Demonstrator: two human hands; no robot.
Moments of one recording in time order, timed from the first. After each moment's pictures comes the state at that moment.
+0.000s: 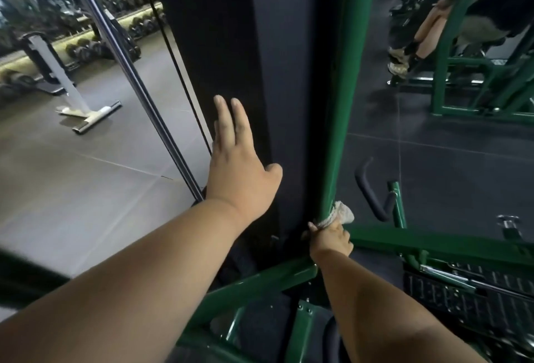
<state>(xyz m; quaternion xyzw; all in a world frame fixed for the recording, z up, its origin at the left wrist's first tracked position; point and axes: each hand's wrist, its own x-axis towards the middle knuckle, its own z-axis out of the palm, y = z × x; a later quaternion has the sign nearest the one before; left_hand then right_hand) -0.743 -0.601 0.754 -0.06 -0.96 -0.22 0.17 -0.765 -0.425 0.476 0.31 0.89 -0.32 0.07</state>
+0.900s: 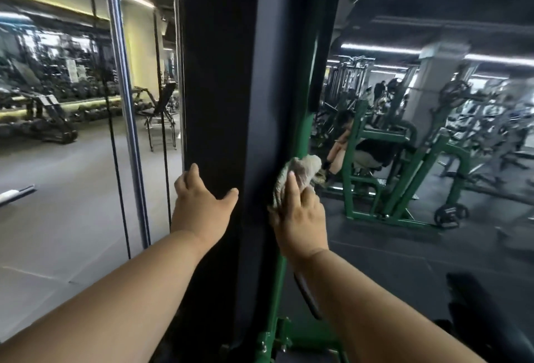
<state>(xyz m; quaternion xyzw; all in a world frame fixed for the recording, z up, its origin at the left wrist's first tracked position) -0.748 -0.633 0.905 0.01 -0.88 -0.43 0.19 -0.742 -0.428 0.854 0.03 0.90 -0.11 -0.41</state>
